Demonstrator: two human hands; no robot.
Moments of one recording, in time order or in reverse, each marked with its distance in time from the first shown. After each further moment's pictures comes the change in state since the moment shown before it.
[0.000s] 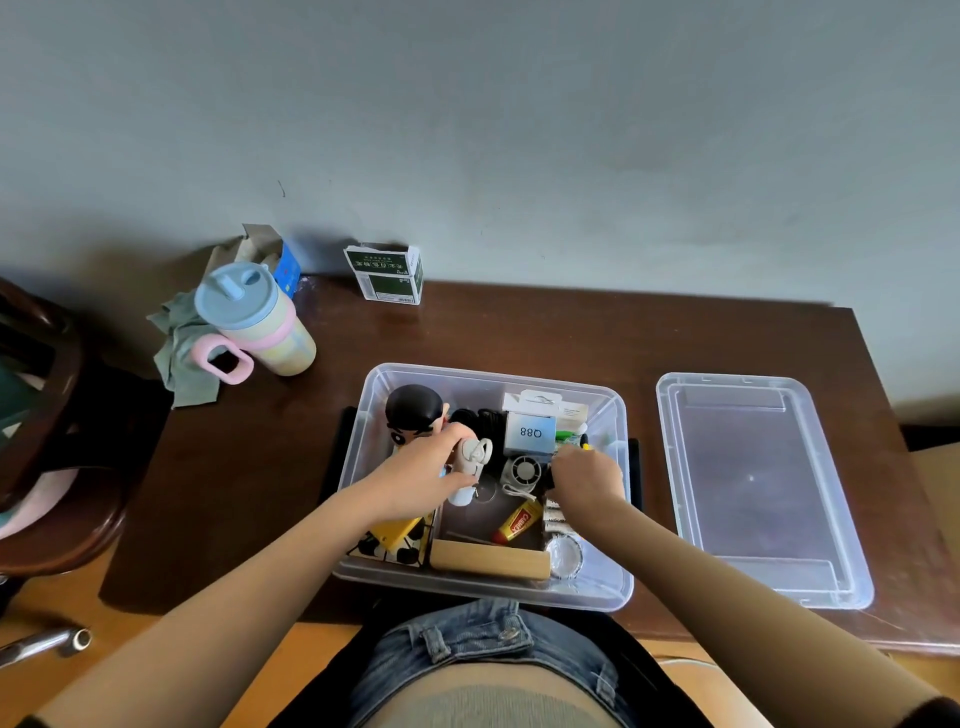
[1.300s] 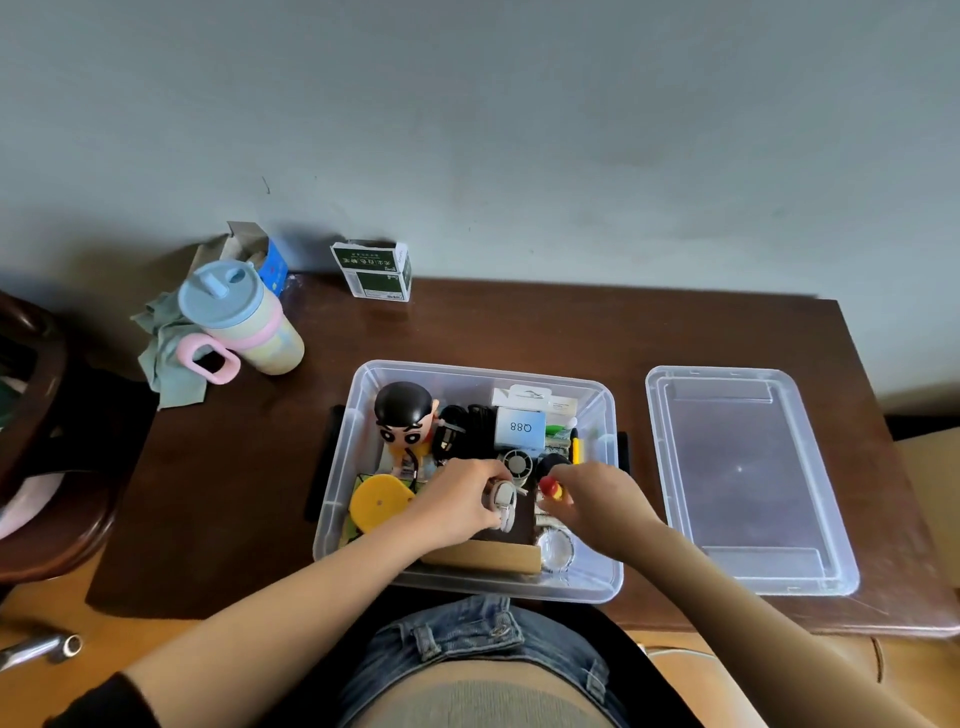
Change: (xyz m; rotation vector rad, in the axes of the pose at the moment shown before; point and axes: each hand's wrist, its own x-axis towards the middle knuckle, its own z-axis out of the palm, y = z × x) left_hand 0.010 0.023 0.053 0.045 0.022 0.023; right_hand -0.038 0.028 -0.002 0.350 0.083 -0.224
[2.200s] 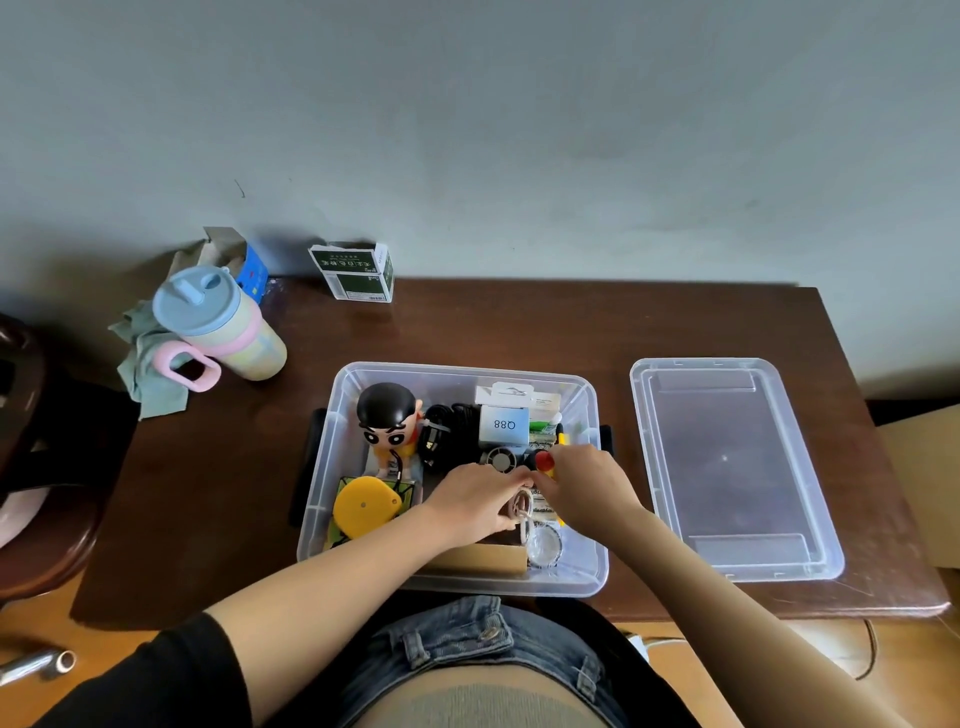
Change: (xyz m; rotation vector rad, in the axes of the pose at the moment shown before) left_hand 0.022 0.017 0.017 0.520 -0.071 0.280; right_hand 0.004 -0.005 -0.007 0.096 0.072 0.197
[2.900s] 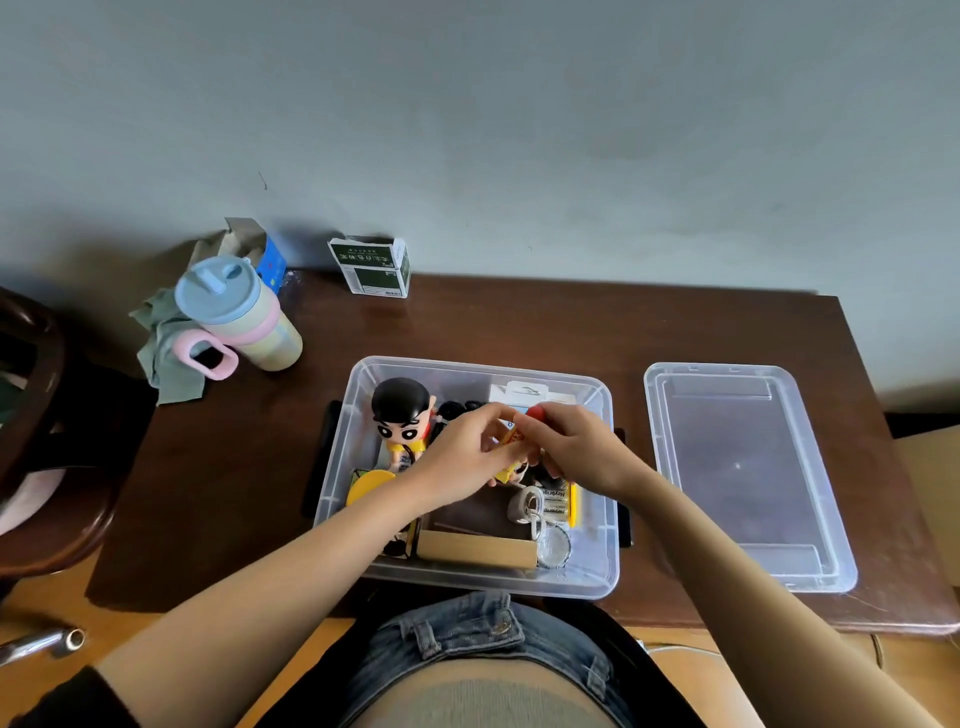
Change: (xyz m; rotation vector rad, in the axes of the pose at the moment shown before) left_hand -0.016 -0.014 -0.043 -0.972 0.277 -0.197; right_hand 0.012 -0.026 -0.041 0.652 -0.128 -0.163
